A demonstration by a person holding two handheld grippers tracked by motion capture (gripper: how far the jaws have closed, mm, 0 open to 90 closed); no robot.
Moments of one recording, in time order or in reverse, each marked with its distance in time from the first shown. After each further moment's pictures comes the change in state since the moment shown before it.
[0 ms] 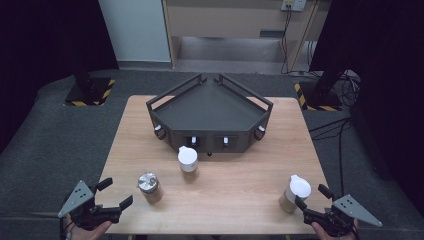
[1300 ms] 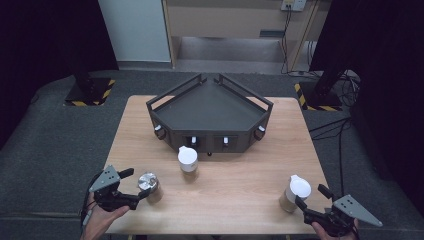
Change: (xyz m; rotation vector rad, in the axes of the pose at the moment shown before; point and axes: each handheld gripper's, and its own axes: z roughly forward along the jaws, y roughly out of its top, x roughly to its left) left arm 0.021 0.025 0.064 0.138 -0.127 0.058; right arm -0.002 -0.001 0.000 -0.002 0.006 0.003
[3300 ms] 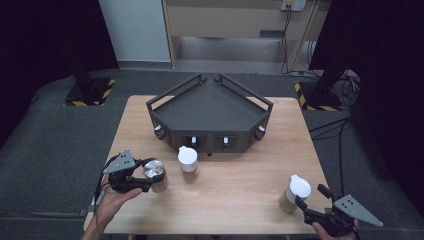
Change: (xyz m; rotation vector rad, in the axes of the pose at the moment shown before) left arm 0.017 0.061 0.029 -0.017 -0.152 0.100; right arm -0.002 -0.001 0.000 -0.009 0.012 0.005
